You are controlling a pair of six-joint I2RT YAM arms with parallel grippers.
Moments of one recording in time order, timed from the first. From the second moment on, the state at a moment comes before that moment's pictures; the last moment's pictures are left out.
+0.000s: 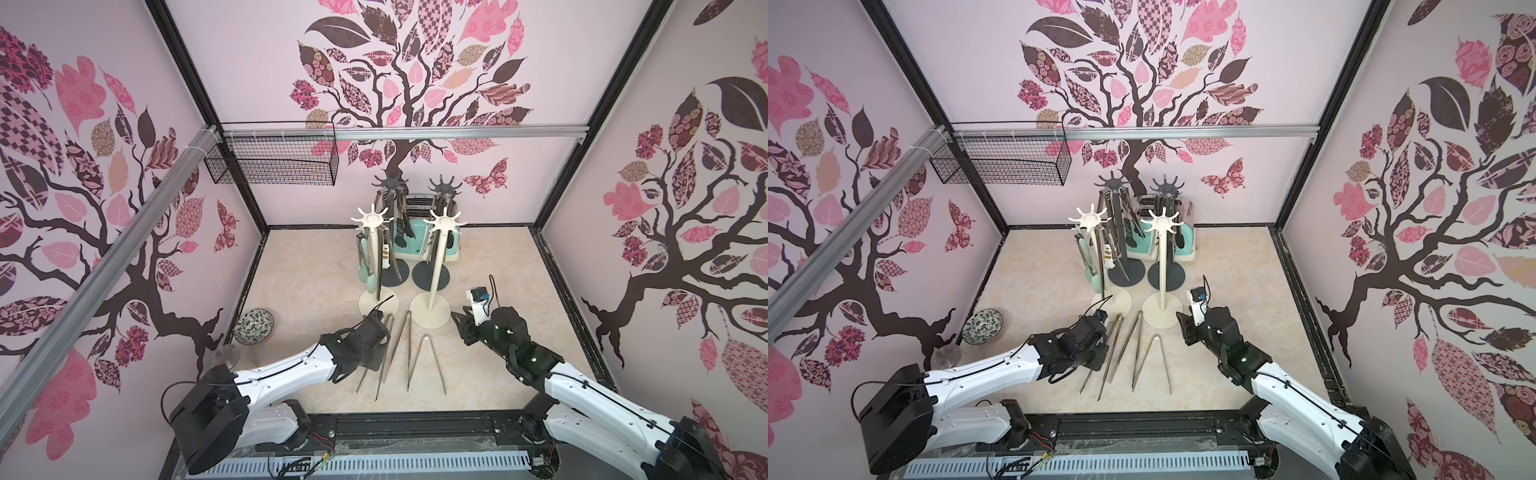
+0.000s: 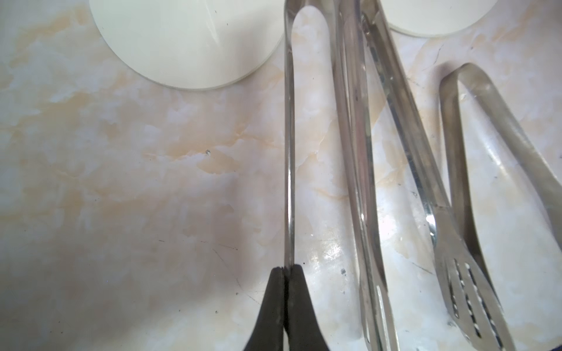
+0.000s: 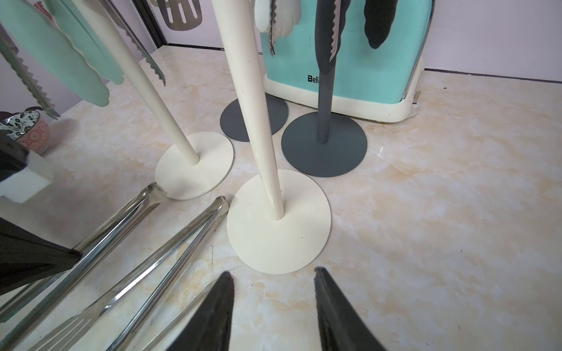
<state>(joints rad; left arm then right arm) -0.88 1.22 0.63 -0.47 -0.16 -0.43 0.61 0.86 0.40 0.05 0.08 0.18</state>
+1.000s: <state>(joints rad) -1.00 0.88 0.57 -0.01 -0.33 -0.20 0.61 0.86 0.37 0.07 0.08 0.22</state>
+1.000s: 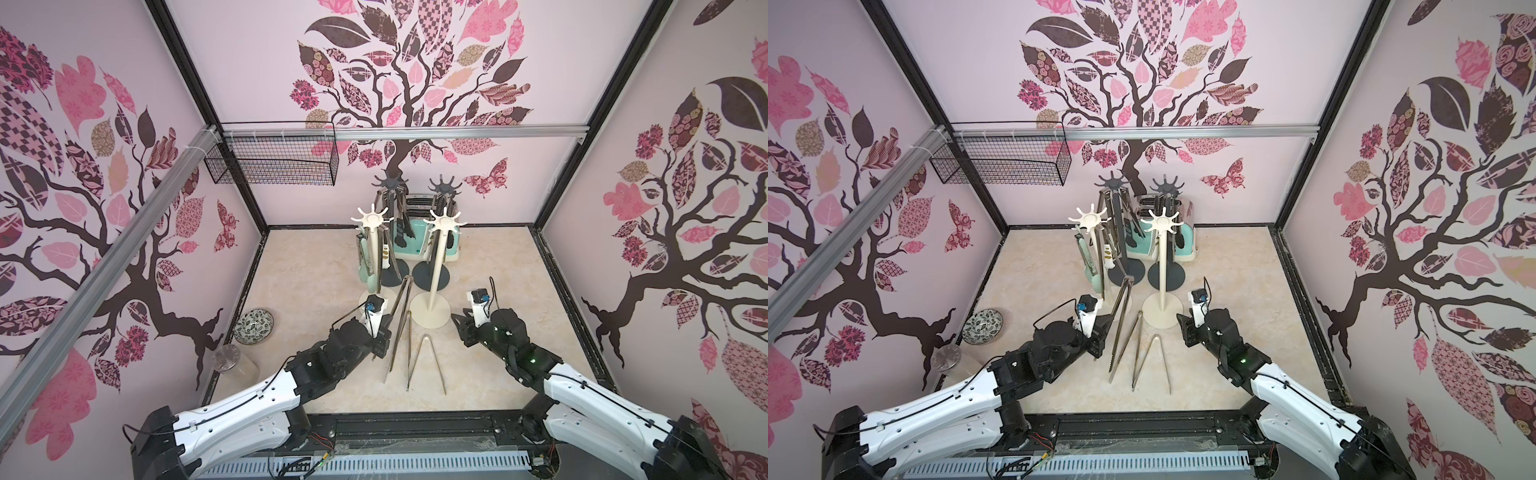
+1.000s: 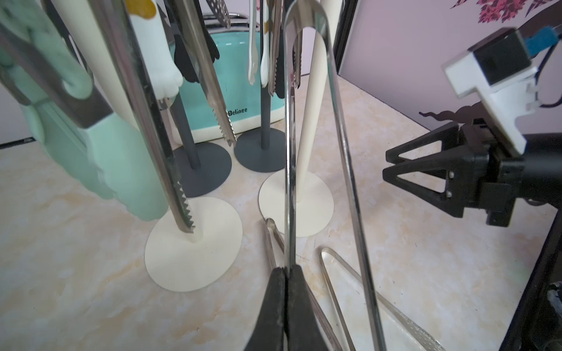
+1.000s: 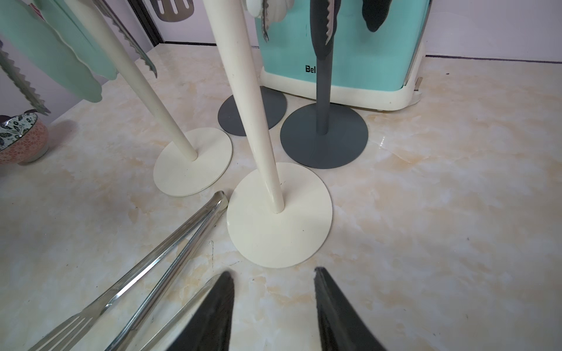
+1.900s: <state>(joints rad) -0.85 0.98 0.87 0.12 -0.07 -0.01 0.61 0.87 0.35 0.08 0.05 0.21</state>
